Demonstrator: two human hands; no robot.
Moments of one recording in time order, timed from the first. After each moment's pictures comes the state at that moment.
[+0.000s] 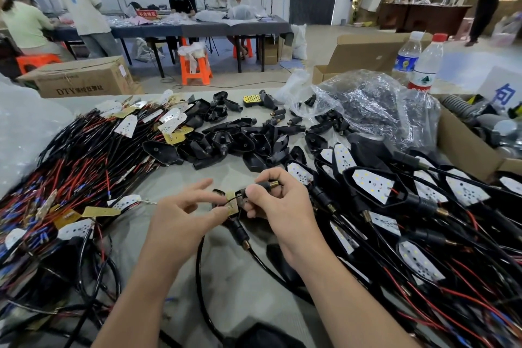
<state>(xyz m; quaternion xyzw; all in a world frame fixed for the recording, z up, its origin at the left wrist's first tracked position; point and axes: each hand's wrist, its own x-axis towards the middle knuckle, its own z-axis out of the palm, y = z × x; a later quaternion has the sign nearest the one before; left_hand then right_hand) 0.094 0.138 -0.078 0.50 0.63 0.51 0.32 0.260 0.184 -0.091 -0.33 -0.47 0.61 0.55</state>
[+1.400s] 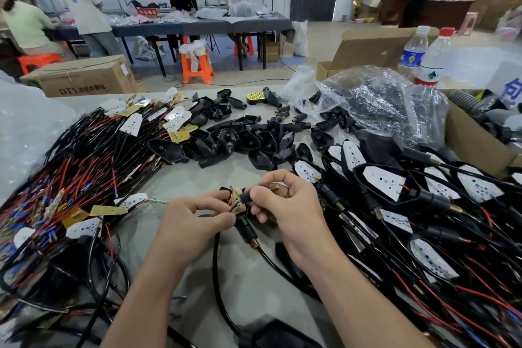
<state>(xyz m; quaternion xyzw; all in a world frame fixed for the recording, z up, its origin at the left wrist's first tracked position) 0.089 0.137 -0.080 0.48 0.63 0.48 0.38 0.261 0.180 -0.092 -0.32 -0.46 0.63 0.54</state>
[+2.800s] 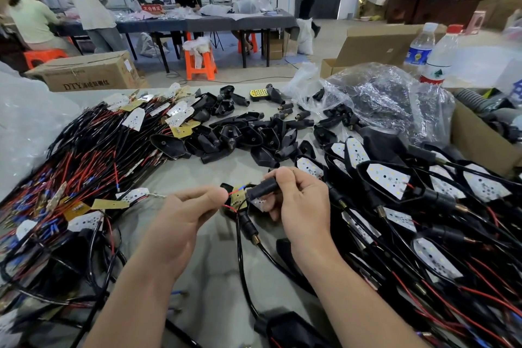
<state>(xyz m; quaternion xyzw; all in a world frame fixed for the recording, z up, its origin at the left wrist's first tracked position) 0.094 0.132 -0.069 0.38 0.50 0.59 0.51 0.255 0.178 -0.091 -0.43 -0.48 0.49 0.59</state>
